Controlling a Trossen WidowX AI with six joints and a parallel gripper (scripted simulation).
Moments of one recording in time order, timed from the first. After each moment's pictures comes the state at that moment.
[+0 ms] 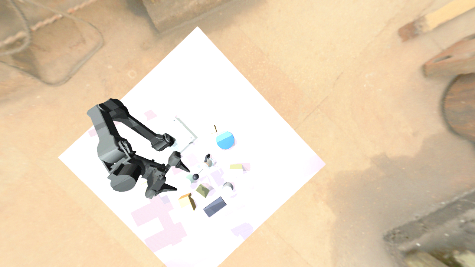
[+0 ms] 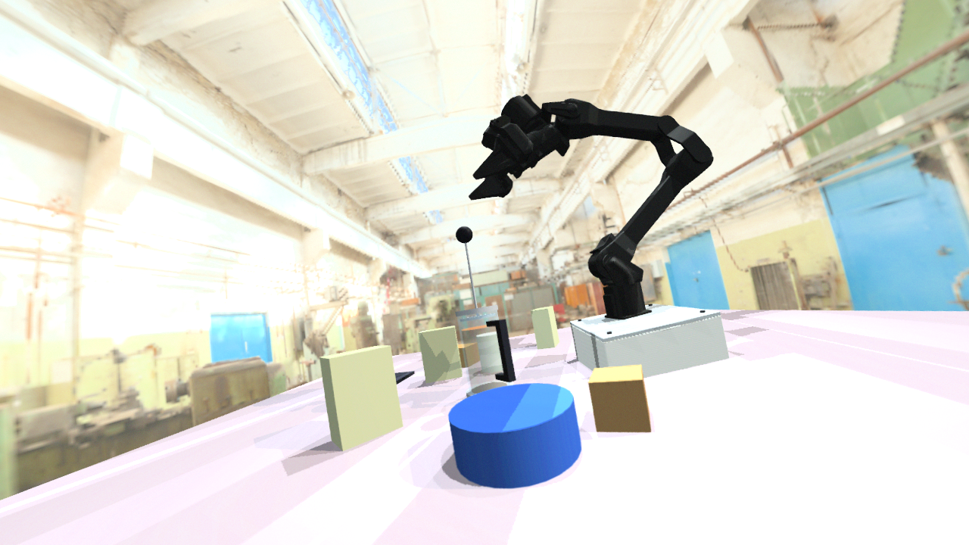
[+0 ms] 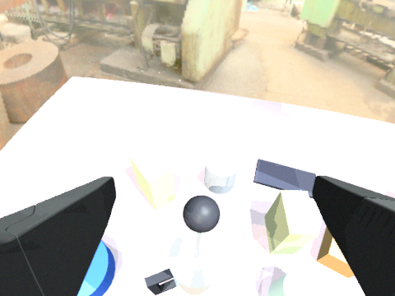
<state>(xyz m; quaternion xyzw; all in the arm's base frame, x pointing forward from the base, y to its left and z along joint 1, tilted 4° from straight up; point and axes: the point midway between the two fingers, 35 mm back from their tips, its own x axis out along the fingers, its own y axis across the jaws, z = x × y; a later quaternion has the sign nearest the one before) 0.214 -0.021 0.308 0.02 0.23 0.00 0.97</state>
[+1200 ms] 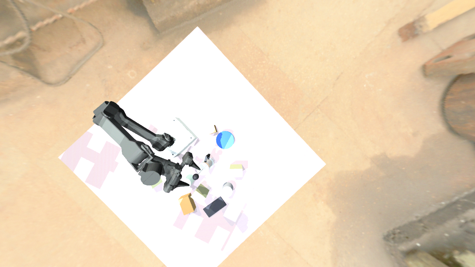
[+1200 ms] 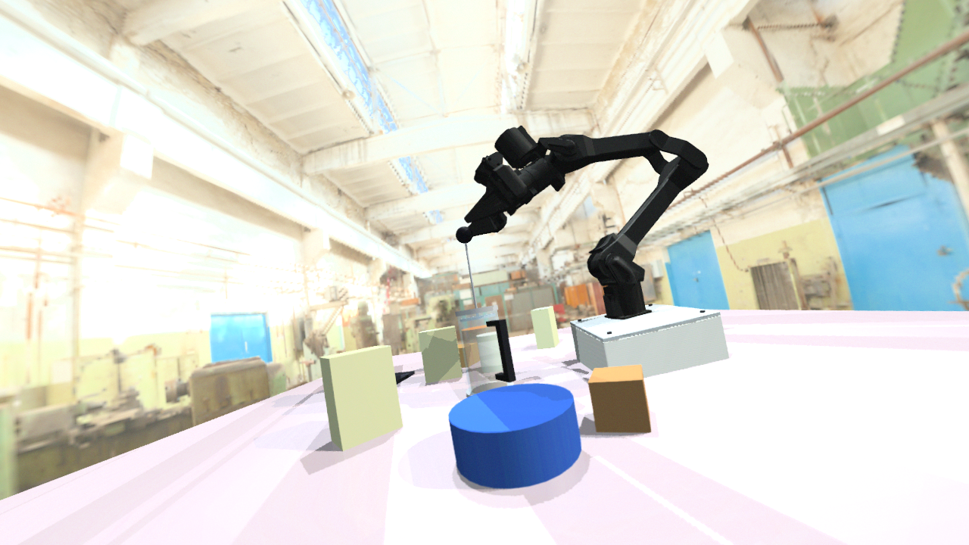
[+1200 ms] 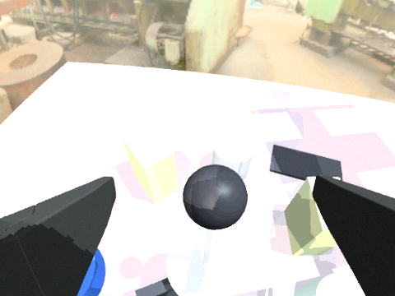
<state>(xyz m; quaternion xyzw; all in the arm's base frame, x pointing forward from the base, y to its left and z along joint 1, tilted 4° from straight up) 0.244 -0.015 0.234 0.03 0.23 0.01 0.97</state>
